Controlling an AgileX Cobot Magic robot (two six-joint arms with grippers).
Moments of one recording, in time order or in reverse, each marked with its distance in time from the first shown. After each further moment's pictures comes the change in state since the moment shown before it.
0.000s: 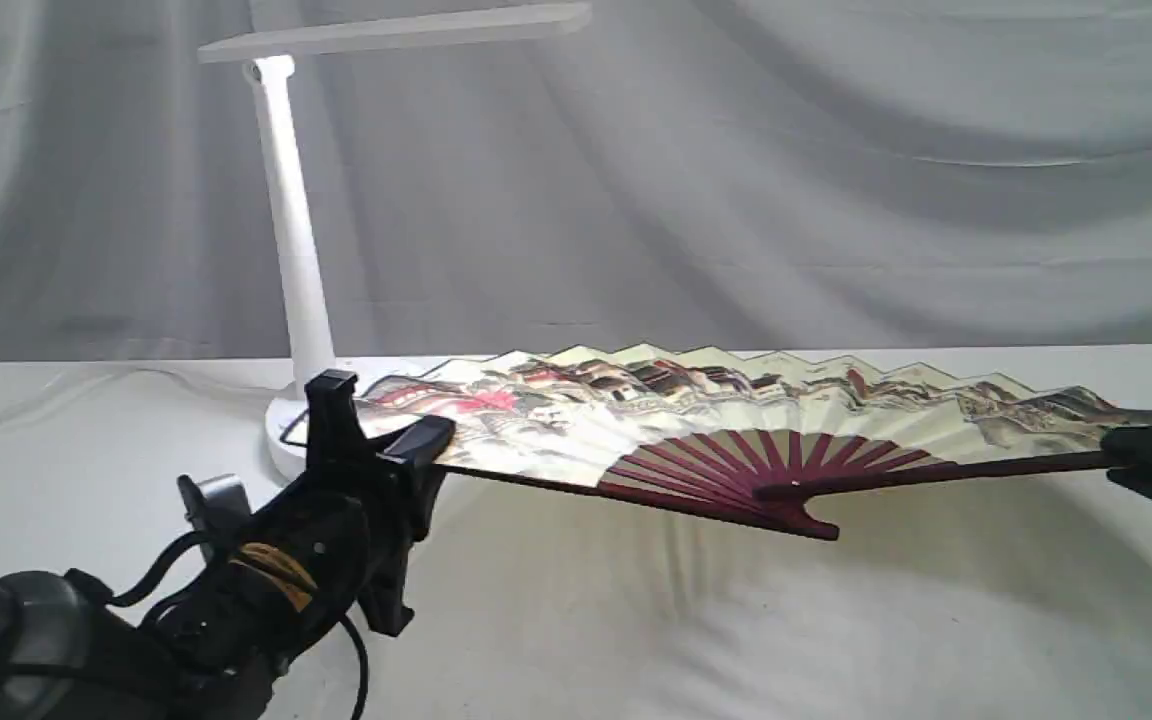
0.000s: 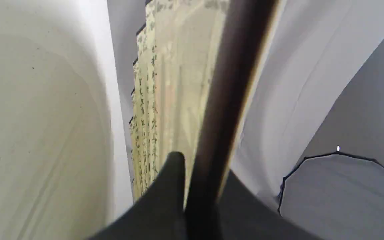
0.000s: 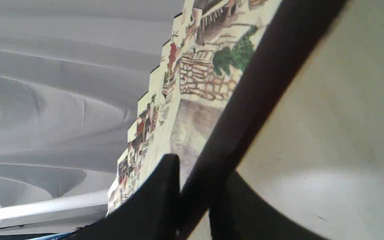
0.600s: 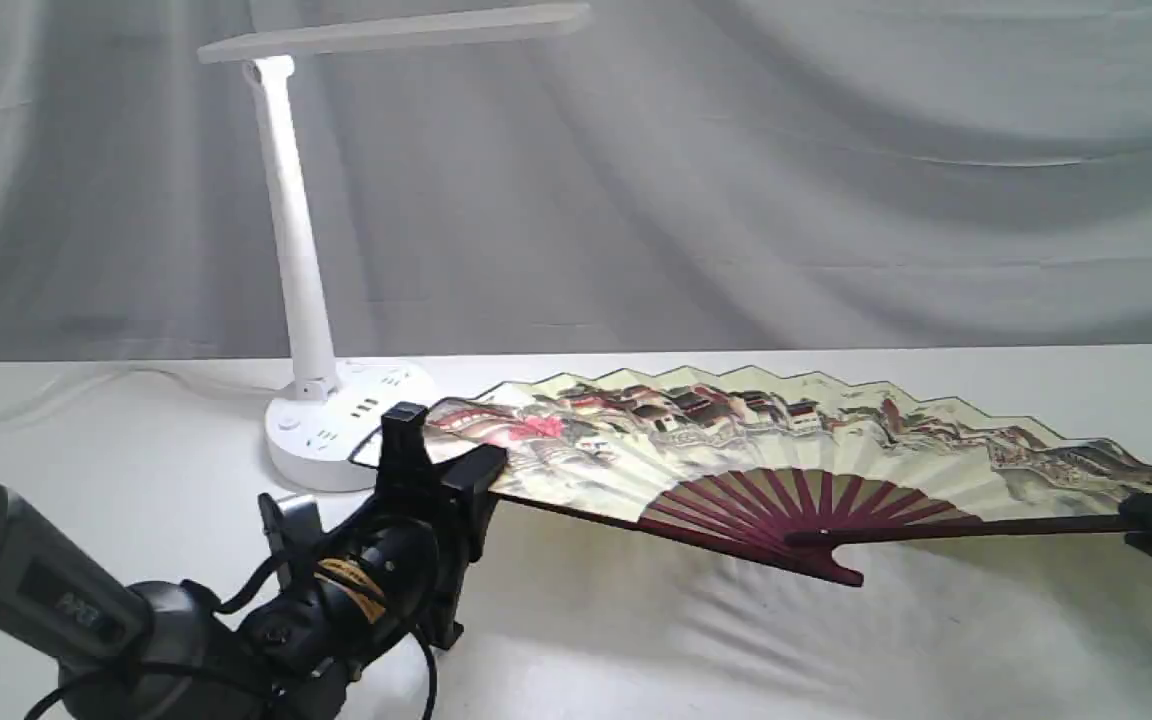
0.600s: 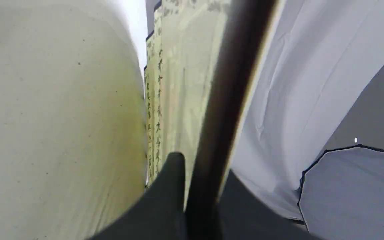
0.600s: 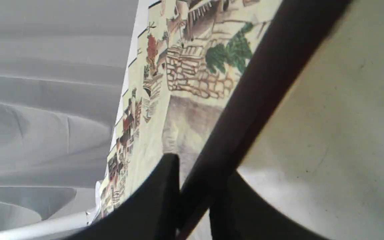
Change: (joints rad) left arm -0.021 0.180 -0.159 0.008 0.006 0.006; right arm -0.039 0.145 0.000 0.079 0.003 -0.140
